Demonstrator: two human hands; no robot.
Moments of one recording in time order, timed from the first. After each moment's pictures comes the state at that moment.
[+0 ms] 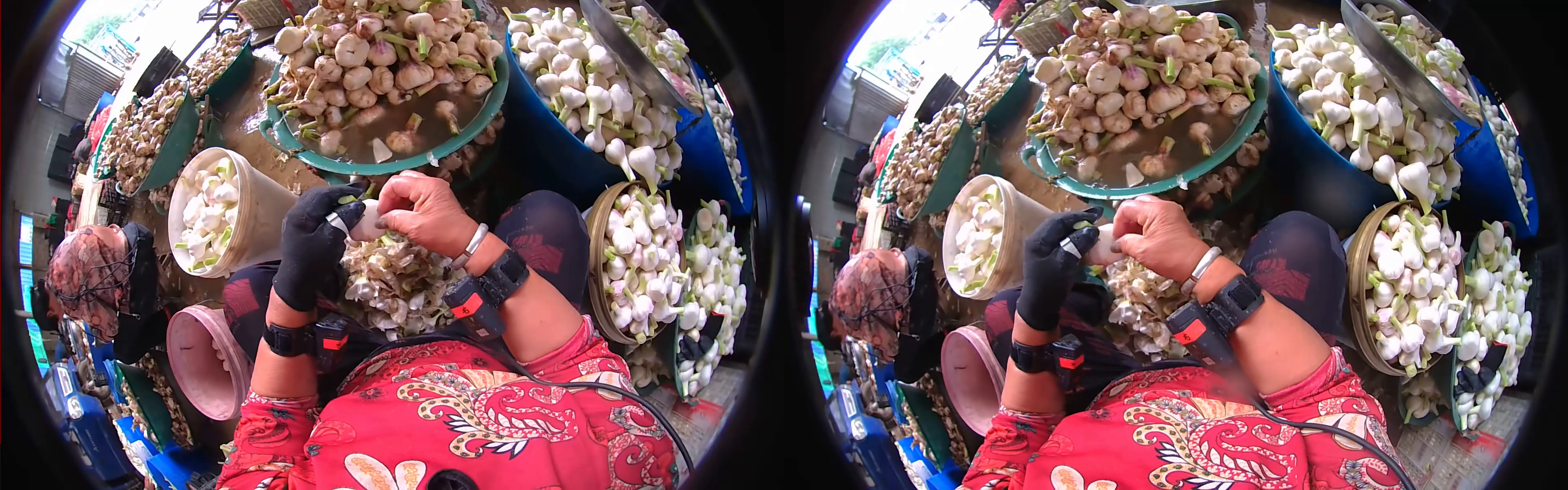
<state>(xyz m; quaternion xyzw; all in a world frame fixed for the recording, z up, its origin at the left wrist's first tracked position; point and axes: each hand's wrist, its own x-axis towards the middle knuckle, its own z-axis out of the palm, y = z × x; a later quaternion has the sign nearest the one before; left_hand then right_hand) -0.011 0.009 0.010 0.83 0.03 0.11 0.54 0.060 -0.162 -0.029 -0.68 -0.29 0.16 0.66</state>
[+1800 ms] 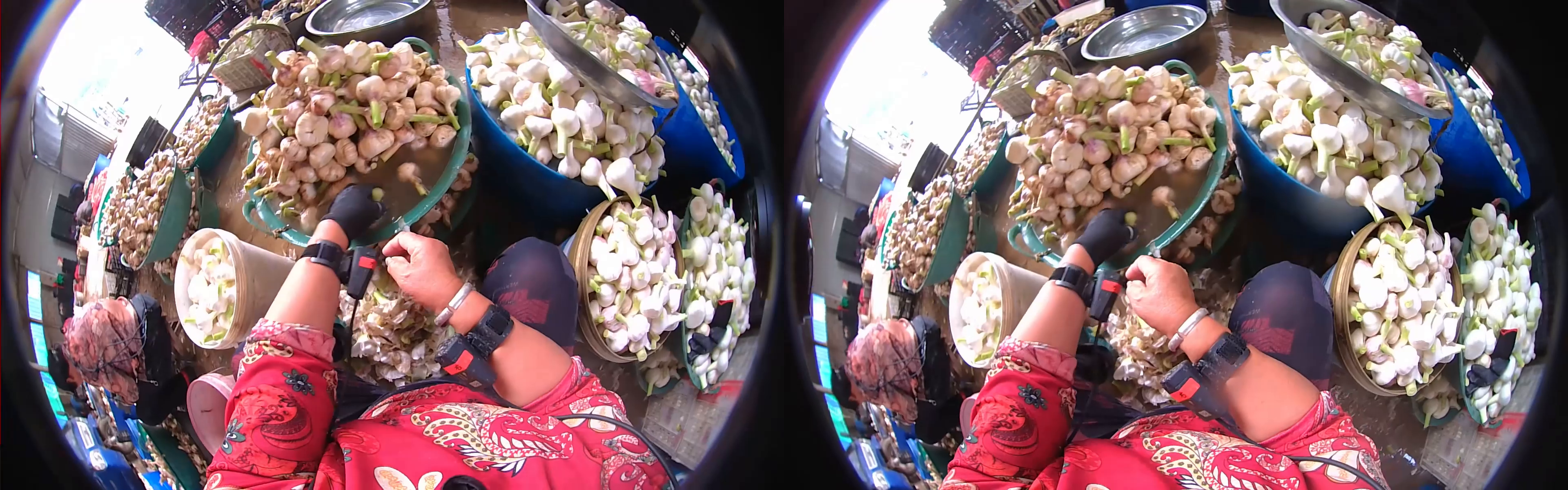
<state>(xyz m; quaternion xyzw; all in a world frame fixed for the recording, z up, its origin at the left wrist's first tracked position) 0.190 -0.006 -0.067 0.97 -0.05 -0.14 0.19 0.077 -0.178 -0.045 -0.78 -0.10 0.05 0.61</state>
